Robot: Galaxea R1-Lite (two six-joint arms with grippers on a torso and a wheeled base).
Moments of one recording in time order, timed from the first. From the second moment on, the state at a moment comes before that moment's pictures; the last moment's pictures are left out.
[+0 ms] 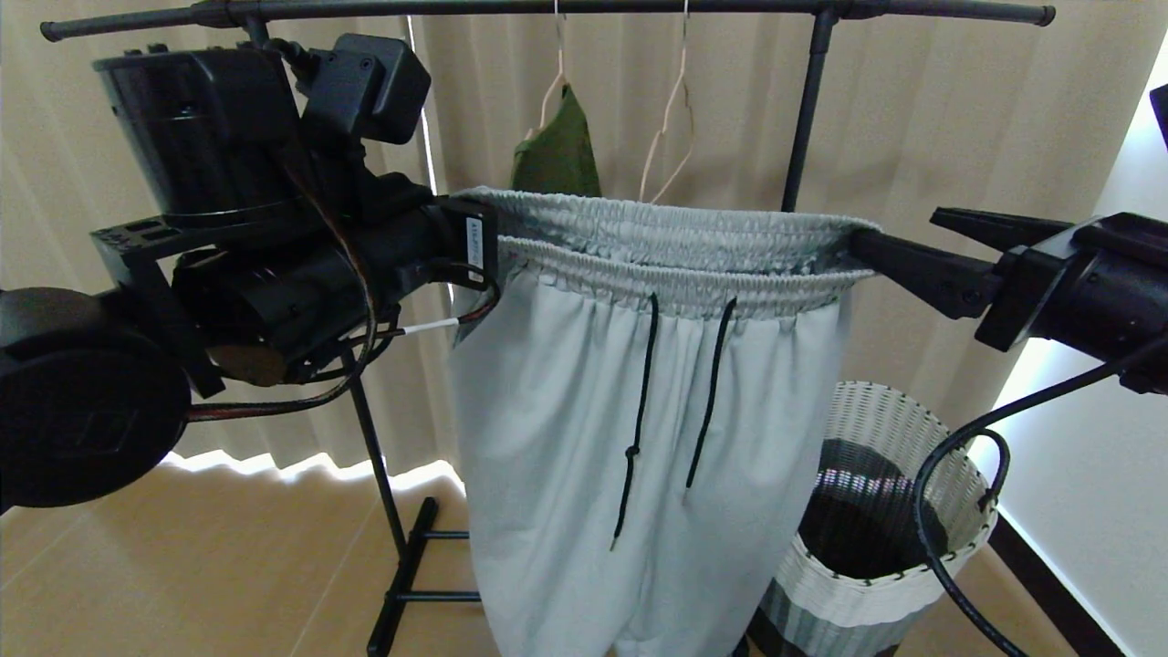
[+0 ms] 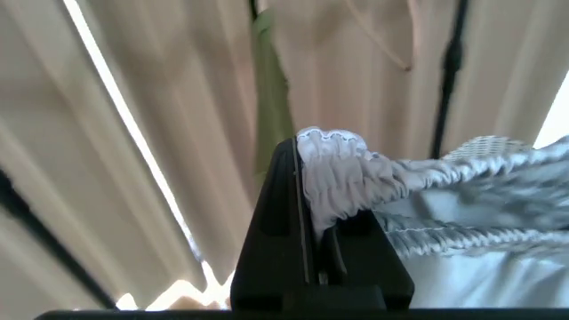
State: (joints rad) left arm -0.58 1.65 -1.12 -0.55 0.26 0.15; right arm 0.38 1.32 -0.79 -0.57 0.12 0.04
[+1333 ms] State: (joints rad) left arm -0.48 1.24 -0.54 -0.54 0.22 0.15; right arm 0.09 1.21 -0.56 -0.52 -0.03 -0.24
